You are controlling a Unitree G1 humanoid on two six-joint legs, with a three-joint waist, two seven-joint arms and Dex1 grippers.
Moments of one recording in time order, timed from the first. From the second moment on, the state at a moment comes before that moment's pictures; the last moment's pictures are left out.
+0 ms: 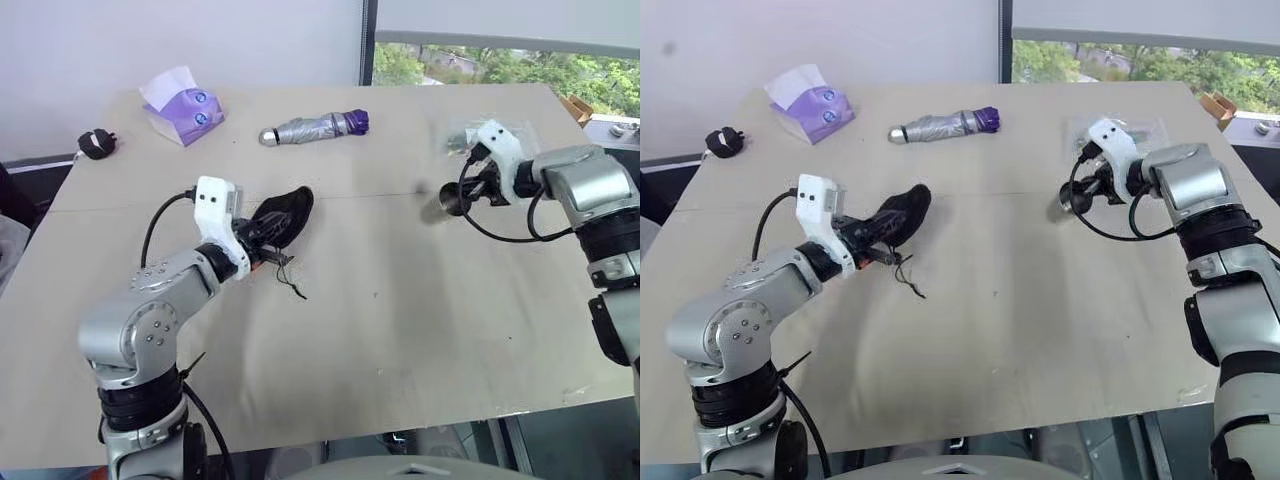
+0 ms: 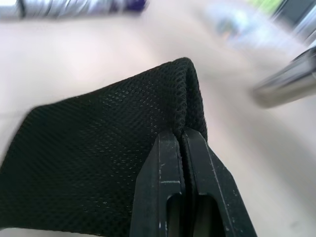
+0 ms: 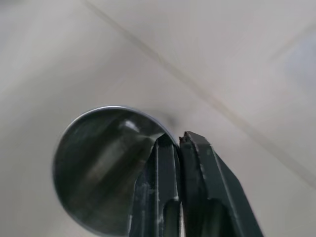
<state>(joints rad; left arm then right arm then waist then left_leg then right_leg) -0.33 0.40 0.35 -0.52 -0.67 1.13 -0.38 -1.03 -0.68 0.28 0.50 0.17 0.76 0.99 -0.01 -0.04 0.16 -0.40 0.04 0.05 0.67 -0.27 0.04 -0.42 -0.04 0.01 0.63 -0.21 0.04</state>
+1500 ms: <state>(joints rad) -0.44 0.47 0.29 -0.37 -0.83 1.33 -0.32 -0.52 0.04 0.28 0.30 0.14 0.16 0.55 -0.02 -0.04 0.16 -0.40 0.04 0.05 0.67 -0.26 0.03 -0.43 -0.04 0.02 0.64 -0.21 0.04</state>
